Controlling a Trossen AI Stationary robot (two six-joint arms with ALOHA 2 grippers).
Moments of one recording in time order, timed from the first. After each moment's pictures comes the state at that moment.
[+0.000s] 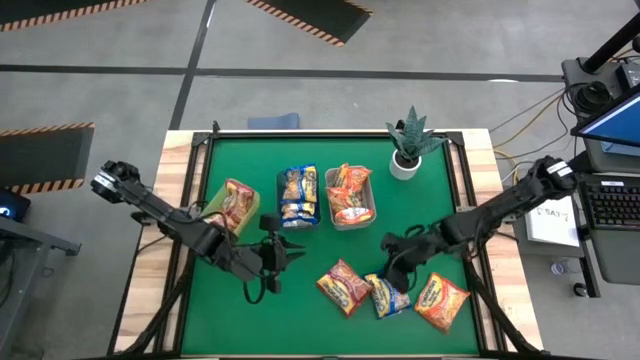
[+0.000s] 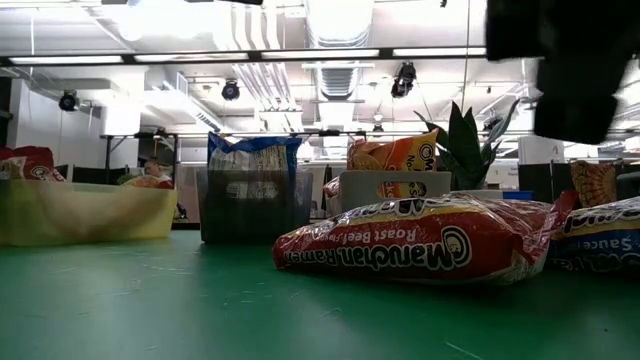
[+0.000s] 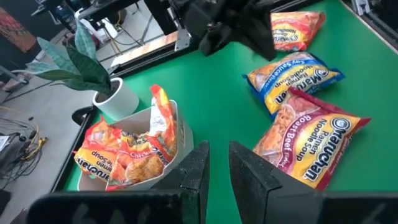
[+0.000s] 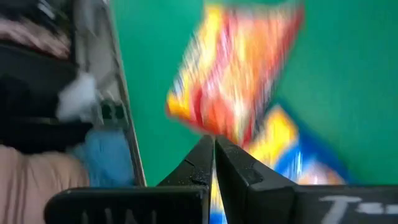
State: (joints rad) left arm -0.53 1.38 0.99 -0.18 -0.67 0.05; right arm 0.44 1.28 0.69 -0.15 -0.08 1.03
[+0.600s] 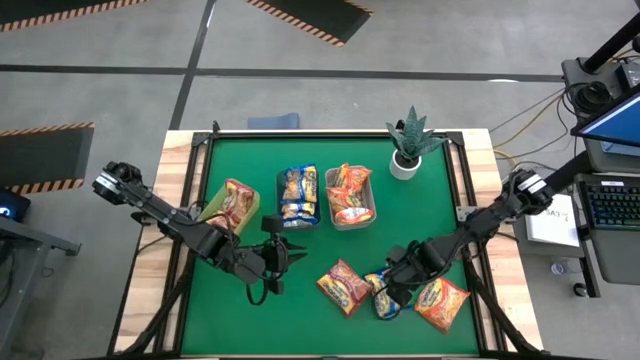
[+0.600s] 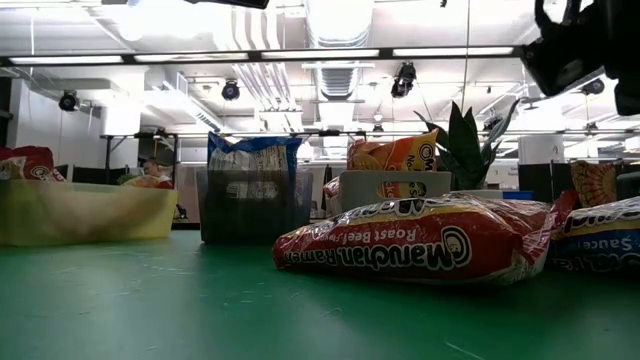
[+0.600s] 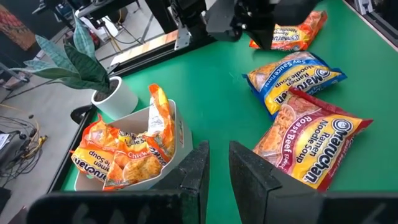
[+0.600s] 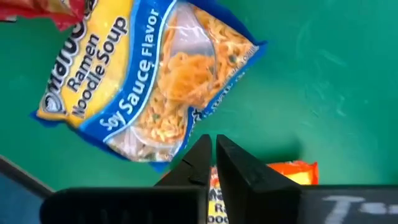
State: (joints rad) left arm -0.53 1.40 1.00 -0.16 -0.67 0.04; right arm 0.54 1.58 1.07 -0.95 -0.14 1.28
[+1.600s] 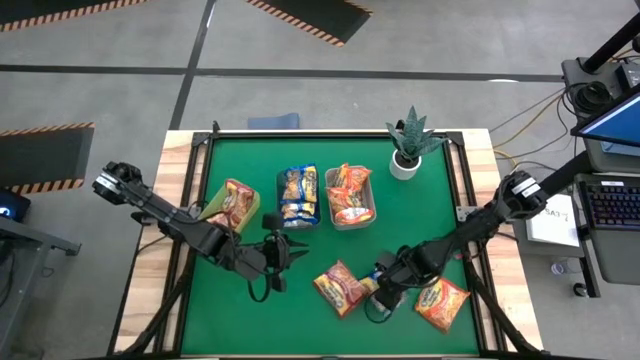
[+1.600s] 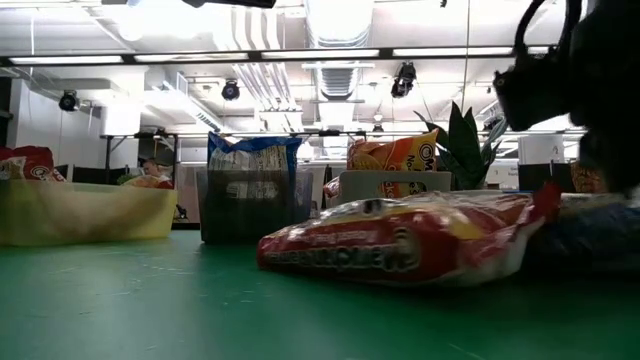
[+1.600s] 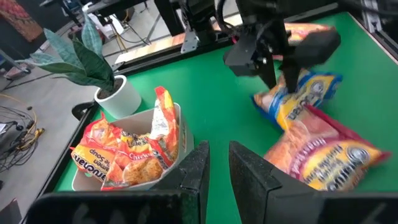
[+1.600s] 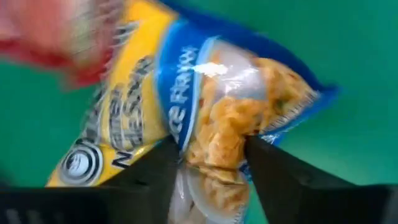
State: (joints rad) left arm -0.50 1.40 0.99 -0.13 -0.67 0.00; right arm 0.53 1.64 0.93 -0.56 -0.02 1.21
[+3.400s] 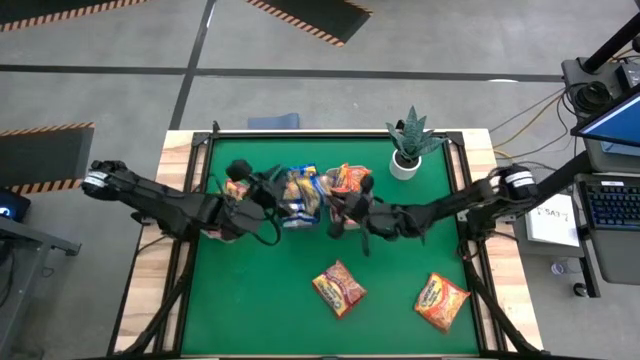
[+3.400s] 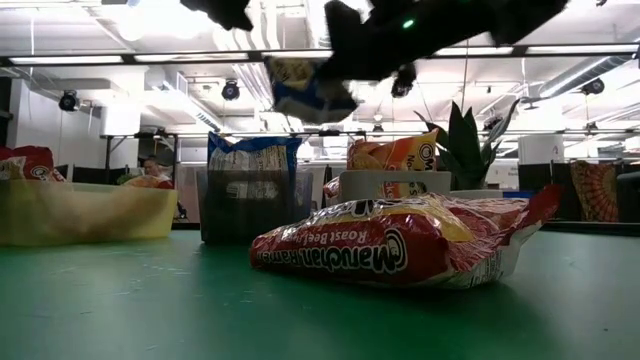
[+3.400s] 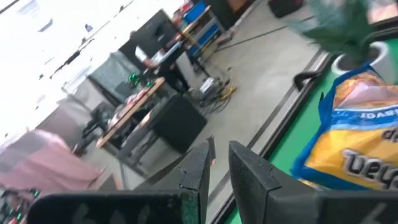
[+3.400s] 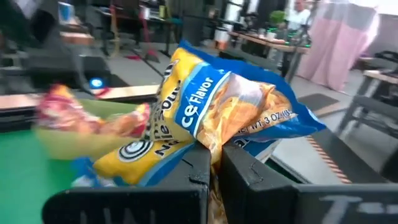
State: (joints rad) left arm -0.27 1.27 0.99 -0.11 -1.30 0.28; right arm 0.16 1.65 0.89 0.67 0.75 -0.08
